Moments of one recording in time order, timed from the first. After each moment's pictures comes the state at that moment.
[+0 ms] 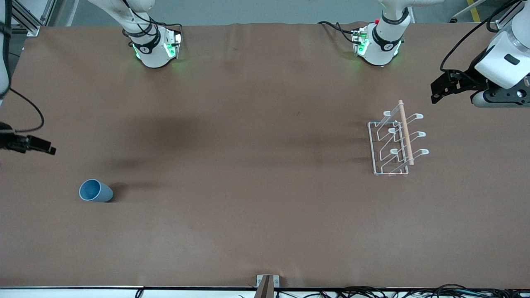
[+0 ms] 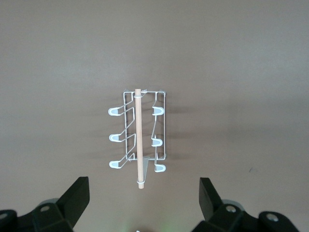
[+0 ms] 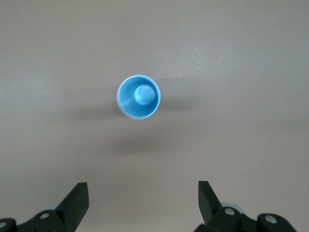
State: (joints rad) left arm -0.03 -0.02 -0.13 -1.54 0.01 1.51 -0.12; right arm -0.23 0.26 -0.04 -1.67 0.06 1.89 -0.20
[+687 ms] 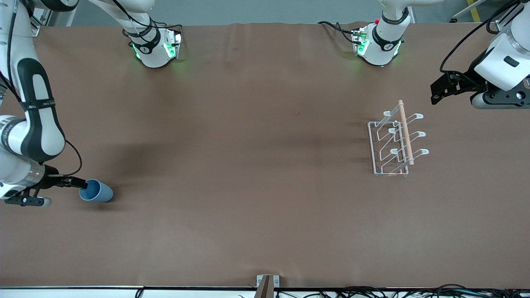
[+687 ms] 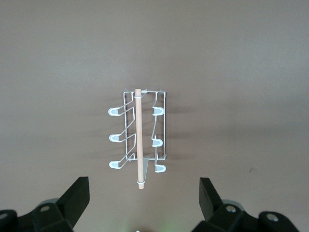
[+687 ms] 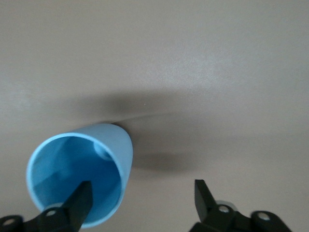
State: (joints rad) left arm -0.02 -0.02 -0.13 -1.54 0.01 1.51 -0.12; right arm -0.24 0.60 -0.03 -1.66 0.06 2.24 -0.20
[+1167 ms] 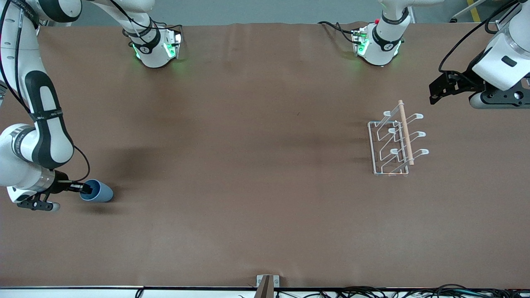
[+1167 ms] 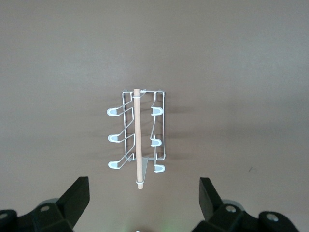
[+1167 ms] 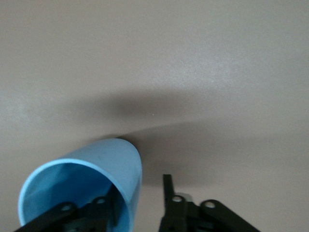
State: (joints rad) left arm -0.03 -0.02 -0.13 -1.54 0.01 1.51 -0.12; right arm -0.24 0.65 -0.02 -1.63 0.13 2.27 -0.19
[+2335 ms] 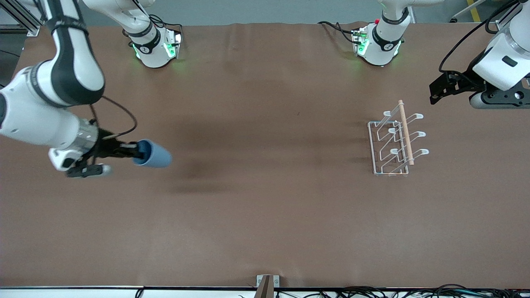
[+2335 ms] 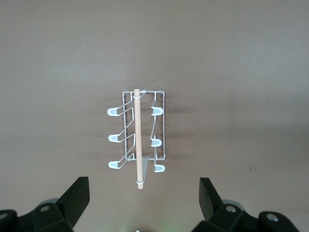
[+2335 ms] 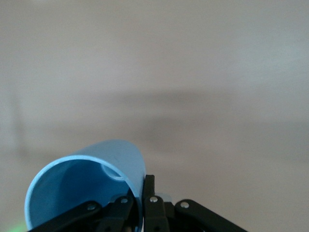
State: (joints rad) left arm -0.03 -0.02 -0.13 -1.54 0.01 1.50 -0.12; right arm 0.16 0.19 0.00 -1.78 0.44 1.93 -0.01
